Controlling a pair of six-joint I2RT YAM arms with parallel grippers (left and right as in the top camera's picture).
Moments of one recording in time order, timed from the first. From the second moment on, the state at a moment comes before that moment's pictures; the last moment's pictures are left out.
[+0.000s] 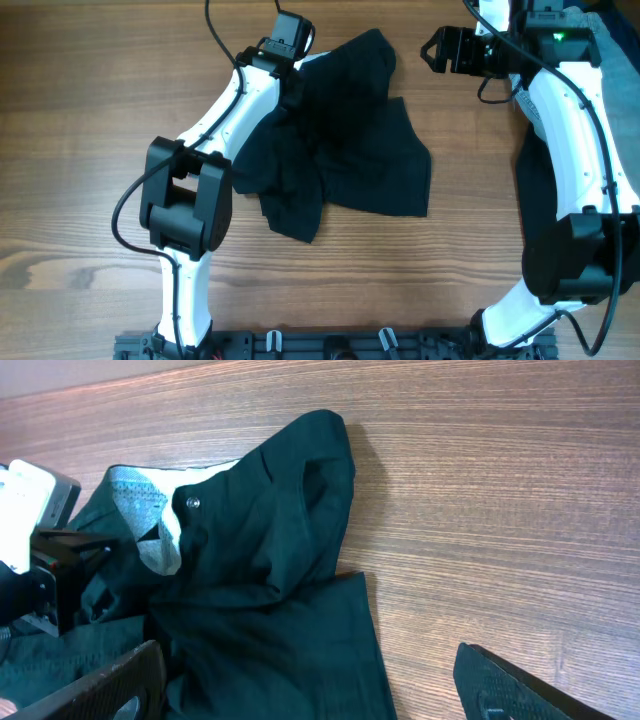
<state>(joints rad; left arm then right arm) -0.37 2.20 1.79 -0.69 -0.25 0.04 0.00 1.84 1.76 -0.89 -0.36 0.07</state>
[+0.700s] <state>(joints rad) -0.33 2.15 1.79 -0.80 -0.16 0.05 0.00 1.84 1.76 -0.89 -0.36 0.07</state>
